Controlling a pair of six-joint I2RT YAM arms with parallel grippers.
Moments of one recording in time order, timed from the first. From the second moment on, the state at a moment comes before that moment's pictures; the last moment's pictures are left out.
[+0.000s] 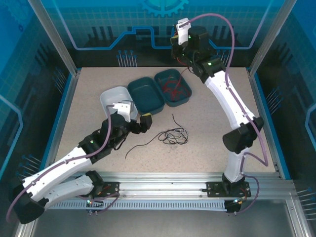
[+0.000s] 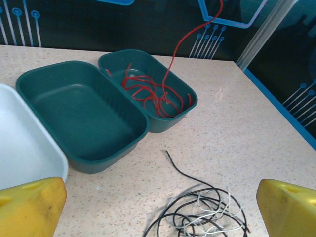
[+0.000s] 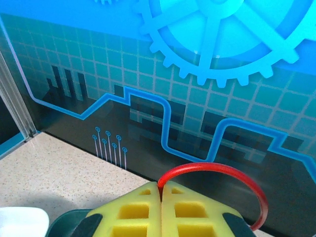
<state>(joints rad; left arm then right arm) -0.74 0.87 0.74 -0.22 -0.31 -0.45 0.45 1.97 2.28 -0.51 0.08 -0.06</state>
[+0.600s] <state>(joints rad) -0.67 0.86 0.72 -0.26 -0.32 -0.45 0.40 2.15 2.42 -0.66 0.05 -0.11</state>
